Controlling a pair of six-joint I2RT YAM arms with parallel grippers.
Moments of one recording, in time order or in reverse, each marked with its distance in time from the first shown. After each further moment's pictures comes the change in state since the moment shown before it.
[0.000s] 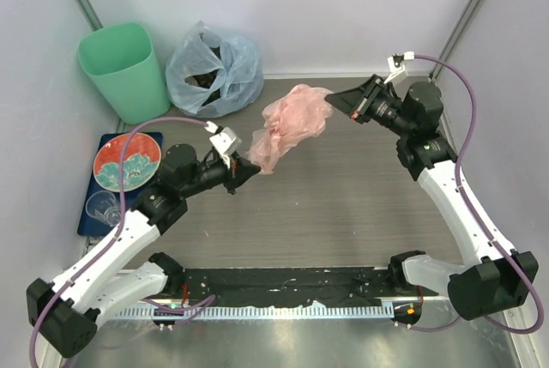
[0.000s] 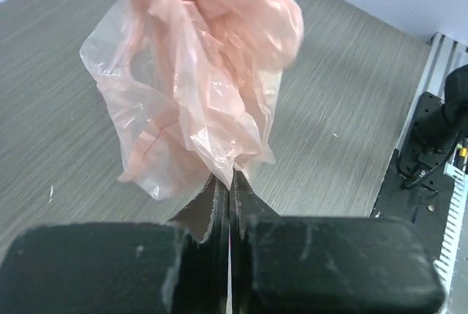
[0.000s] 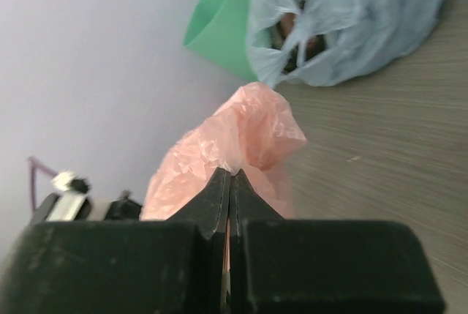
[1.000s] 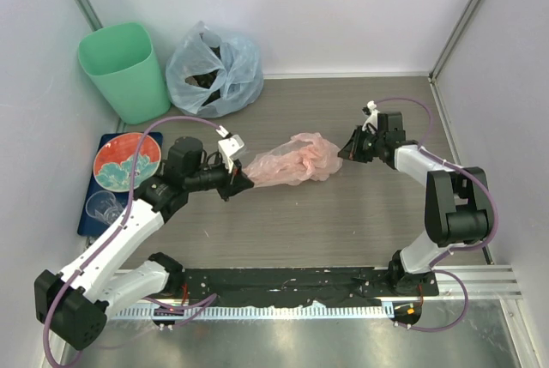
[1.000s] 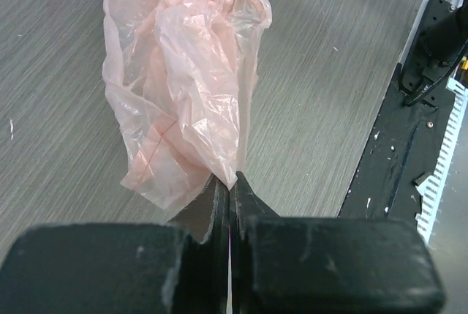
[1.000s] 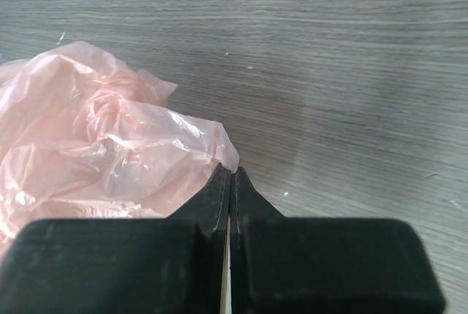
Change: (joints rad) left arm 0.089 0.050 0.052 -0.300 0.165 0.154; right arm -0.181 0.450 -0.238 -0.125 0.076 -0.508
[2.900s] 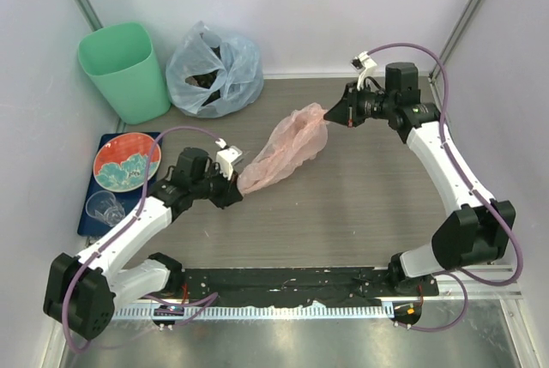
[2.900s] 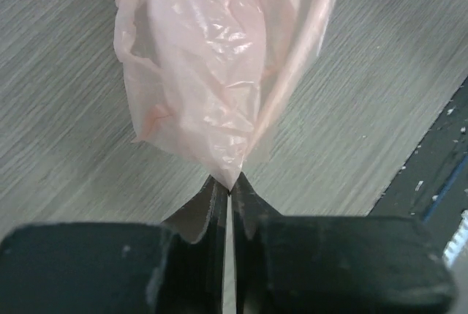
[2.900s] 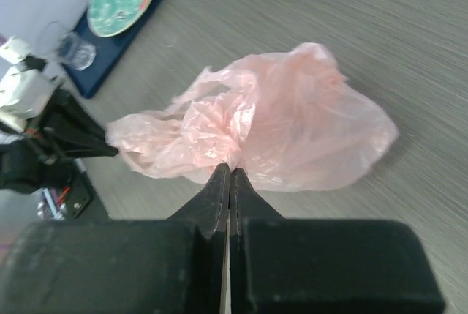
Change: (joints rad) left arm 0.066 0.082 -0.158 0.007 -0.128 -0.048; right arm 0.092 -0.131 0.499 -0.398 -0.224 -0.264
